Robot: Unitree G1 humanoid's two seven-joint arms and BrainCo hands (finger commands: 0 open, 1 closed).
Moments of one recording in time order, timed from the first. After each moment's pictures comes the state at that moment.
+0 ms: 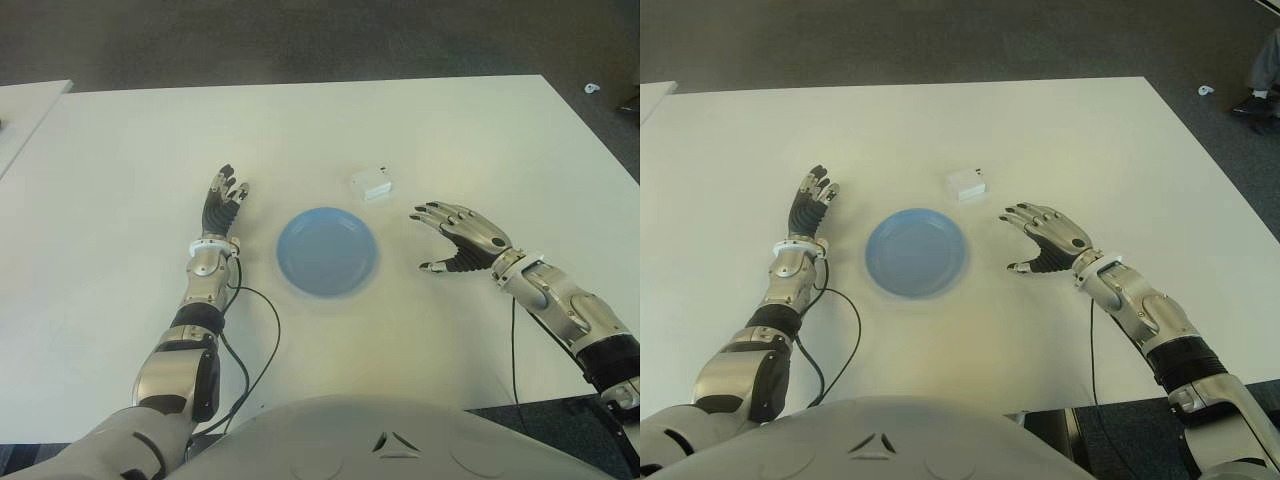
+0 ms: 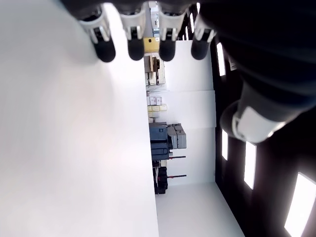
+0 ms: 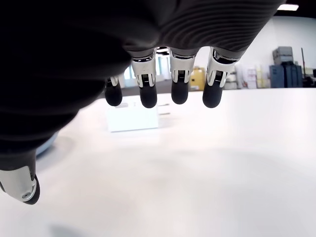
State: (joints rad) left arm -0.35 0.17 0.15 0.95 -0.06 -0.49 -0.03; right arm -0.09 -0.84 0.34 0.20 -0.74 -0.43 -0.10
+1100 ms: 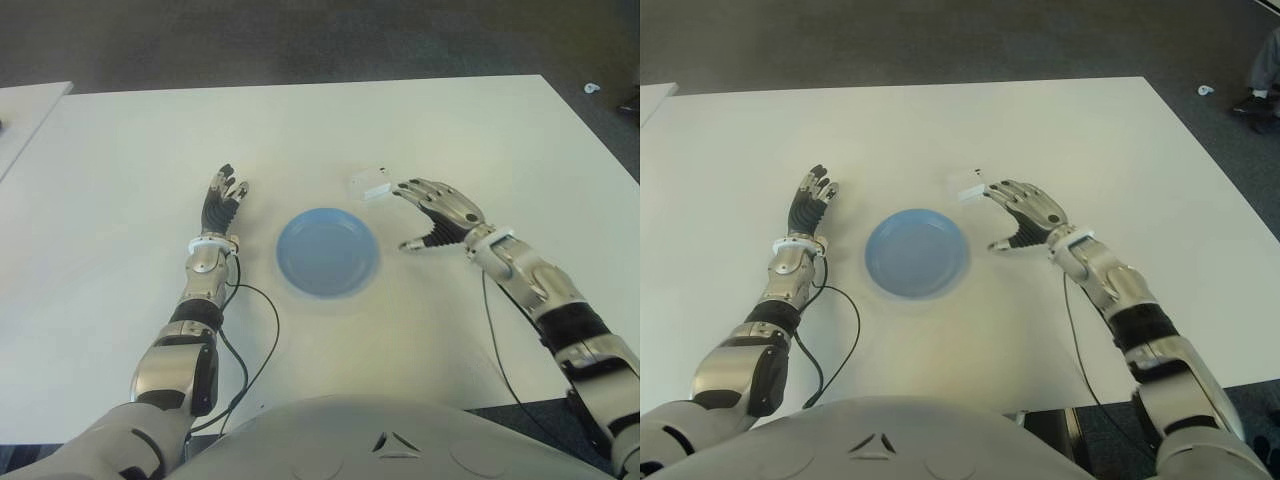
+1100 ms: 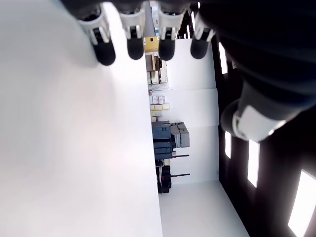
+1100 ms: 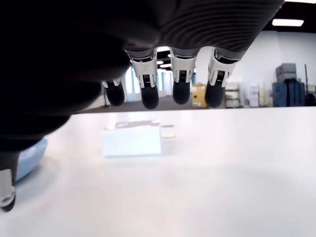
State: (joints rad) left arm -0.38 0.18 0.15 0.99 -0.06 -0.49 -0.03; right arm -0.34 -0.64 0.38 0.41 -0.88 -0.41 -0.14
